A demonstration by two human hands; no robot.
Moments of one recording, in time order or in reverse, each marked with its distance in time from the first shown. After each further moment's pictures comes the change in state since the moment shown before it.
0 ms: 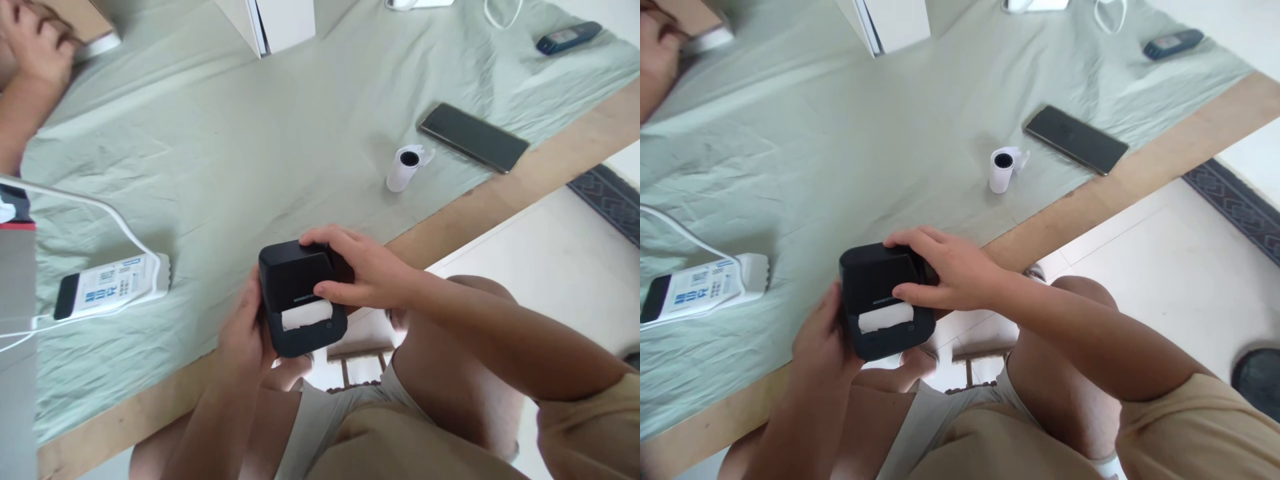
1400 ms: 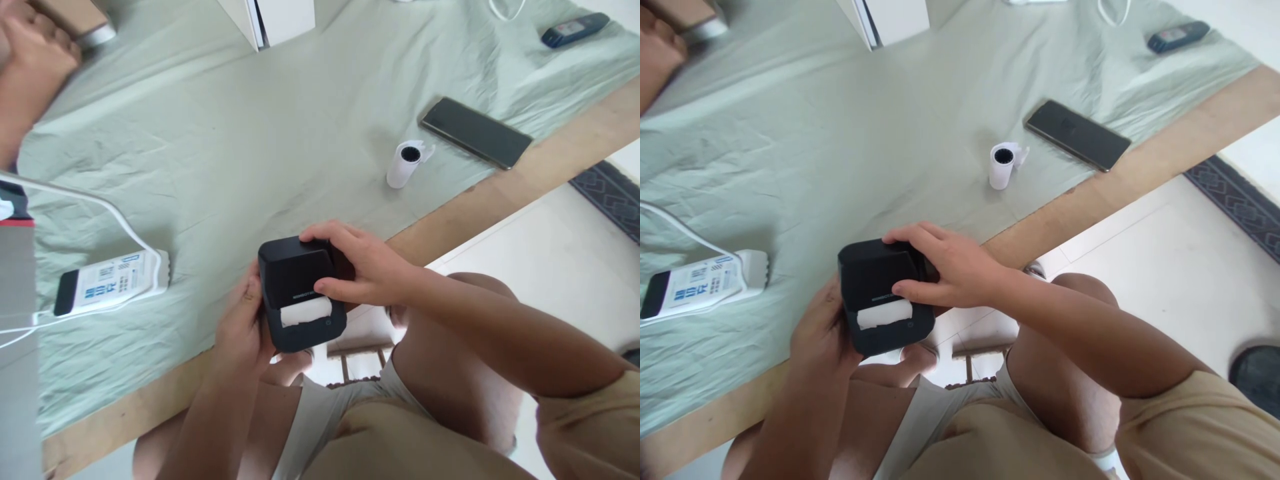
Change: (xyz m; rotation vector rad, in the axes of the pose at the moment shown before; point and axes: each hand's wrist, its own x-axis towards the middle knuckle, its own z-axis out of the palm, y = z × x) left_hand -0.003 0.010 0.005 0.055 -0.104 0.043; right_hand -0.001 0.001 0.001 0.001 0.012 -0.004
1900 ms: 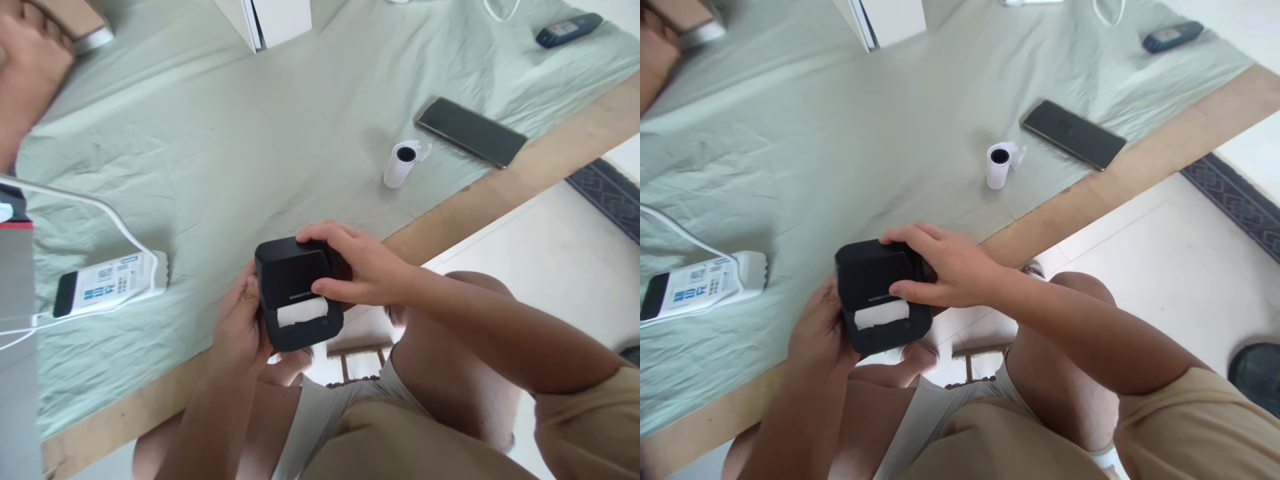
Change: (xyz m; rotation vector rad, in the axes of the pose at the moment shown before) left_hand 0.006 -0.005 -0.004 -0.059 0.013 0.050; right_hand 0.000 0.000 0.000 0.016 -0.012 -0.018
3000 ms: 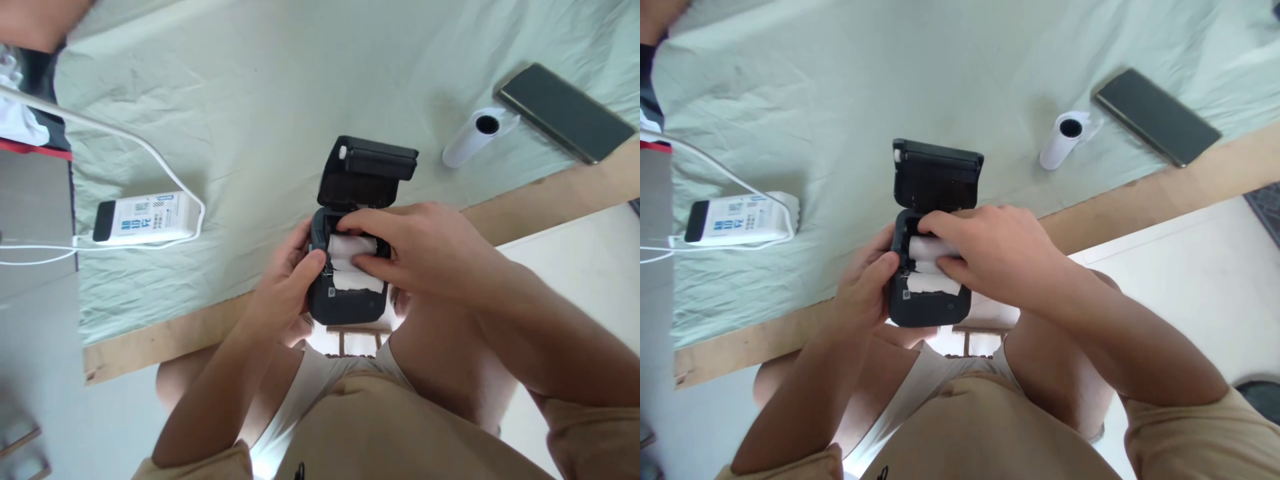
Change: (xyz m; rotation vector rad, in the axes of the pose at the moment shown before) left_hand -0.008 -0.006 -0.001 0.086 -0.206 0.051; right_hand 0.005 -0.053 -0.012 -0.659 -0.121 0.167
